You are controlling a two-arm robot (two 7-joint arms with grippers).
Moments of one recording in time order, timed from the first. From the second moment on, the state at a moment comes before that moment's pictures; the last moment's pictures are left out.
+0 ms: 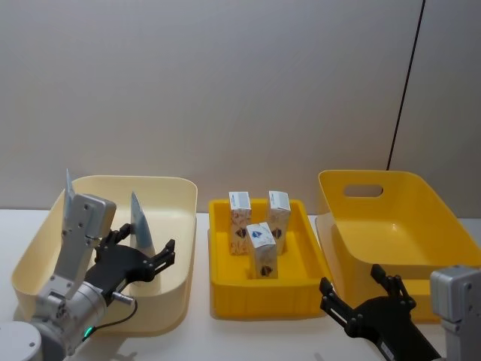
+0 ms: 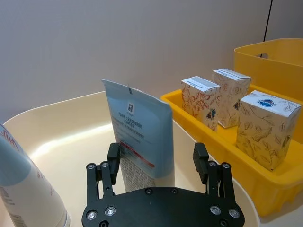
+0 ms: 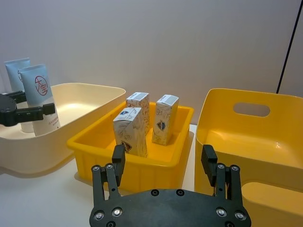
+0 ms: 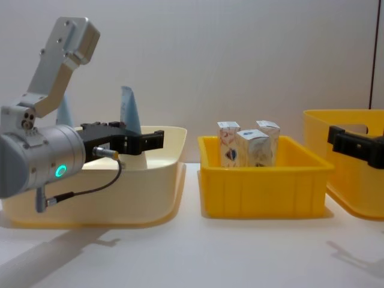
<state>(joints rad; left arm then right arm) -0.45 0.26 0.39 -1.32 -0.30 0.10 -0.14 -0.01 0.34 -0.23 -1.77 0.29 0.03 0.07</state>
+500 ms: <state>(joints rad) -0.47 0.24 0.39 -1.30 -0.29 0.10 -0.14 -0.01 0.34 -0.23 -1.77 0.29 0.03 0.07</state>
